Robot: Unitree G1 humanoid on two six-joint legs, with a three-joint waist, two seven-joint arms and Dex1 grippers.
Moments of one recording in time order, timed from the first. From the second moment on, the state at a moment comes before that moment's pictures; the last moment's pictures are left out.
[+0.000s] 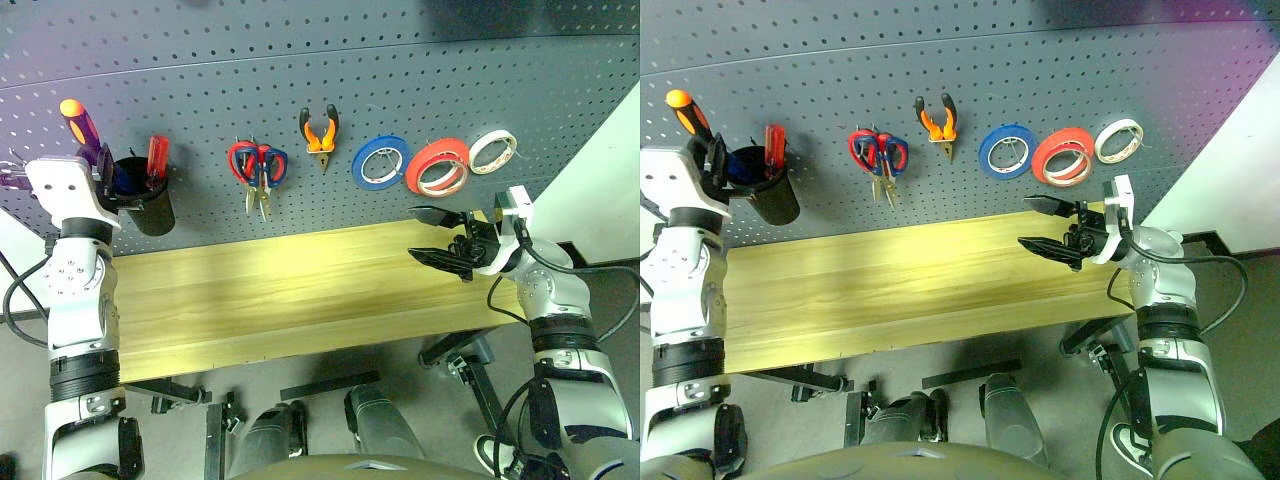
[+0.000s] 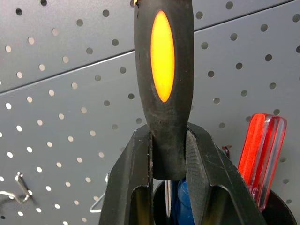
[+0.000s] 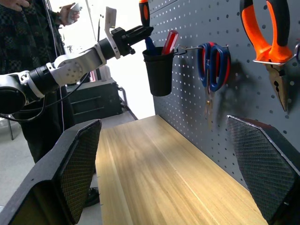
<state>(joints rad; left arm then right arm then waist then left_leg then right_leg) -0.38 0.51 0.37 0.11 -0.17 -0.06 -0.11 -0.57 -0.53 -0.17 0.51 0.56 0.12 1.56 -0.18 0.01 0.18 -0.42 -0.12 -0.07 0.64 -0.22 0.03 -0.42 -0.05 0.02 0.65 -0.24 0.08</state>
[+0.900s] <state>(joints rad) -0.45 0.51 0.31 0.07 -0.13 0.03 -0.13 -0.57 -0.52 -0.16 0.51 0.56 0.12 1.56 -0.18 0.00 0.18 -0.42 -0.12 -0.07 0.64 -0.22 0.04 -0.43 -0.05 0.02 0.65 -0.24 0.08</state>
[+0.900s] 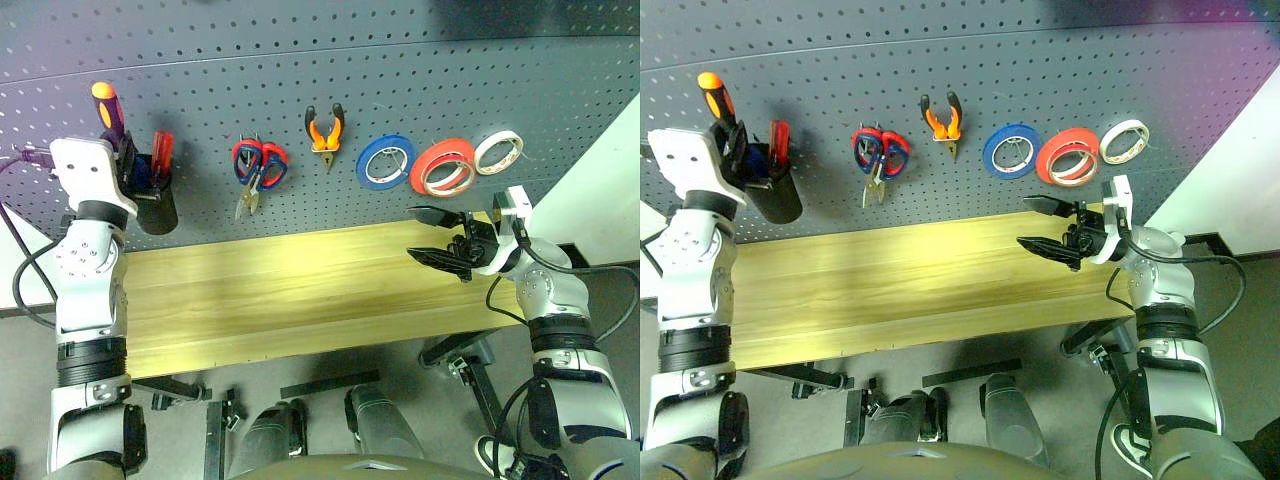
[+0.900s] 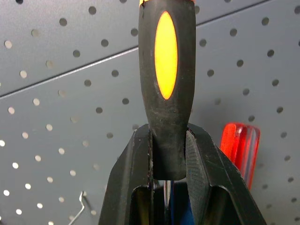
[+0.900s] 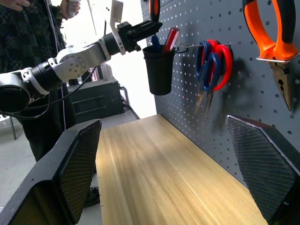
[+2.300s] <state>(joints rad) -0.40 0.49 0.33 0.03 -0.16 0.01 -0.17 -0.59 -0.52 -0.16 0.52 0.56 0.12 1.55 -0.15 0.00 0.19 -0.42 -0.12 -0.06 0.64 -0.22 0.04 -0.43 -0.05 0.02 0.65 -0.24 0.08</state>
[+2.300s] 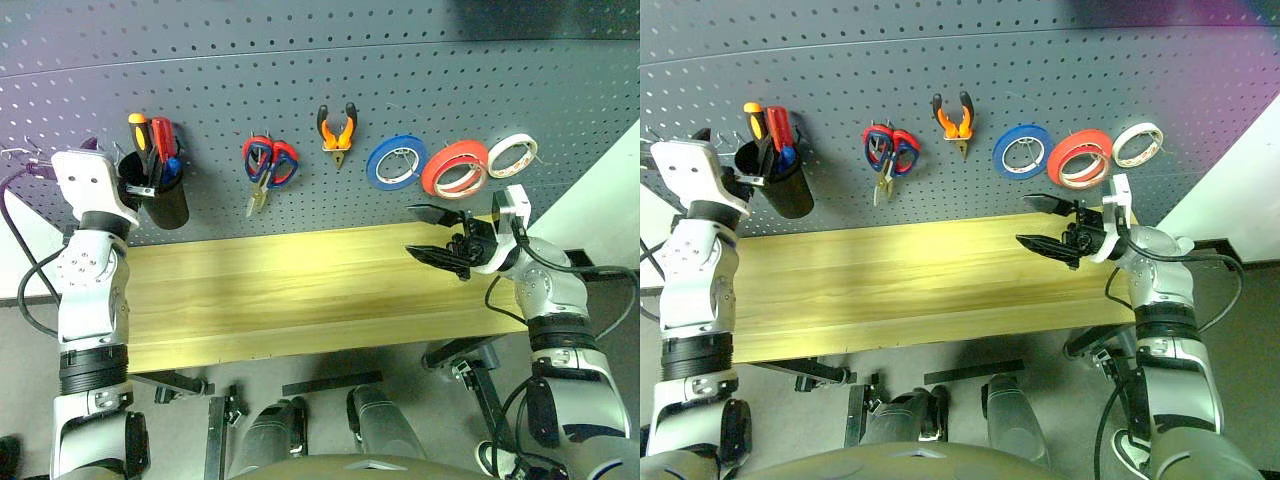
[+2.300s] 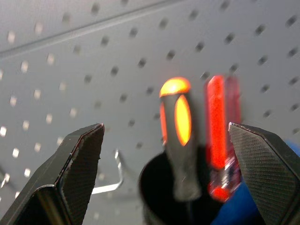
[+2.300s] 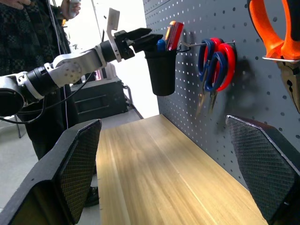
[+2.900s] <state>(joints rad) -0.37 0.49 0.15 -0.16 -0.21 0.08 -0.40 -0.67 -0.49 -0.17 0.68 0.54 0.04 1.56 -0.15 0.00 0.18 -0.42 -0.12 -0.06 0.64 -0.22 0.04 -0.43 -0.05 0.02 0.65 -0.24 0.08</state>
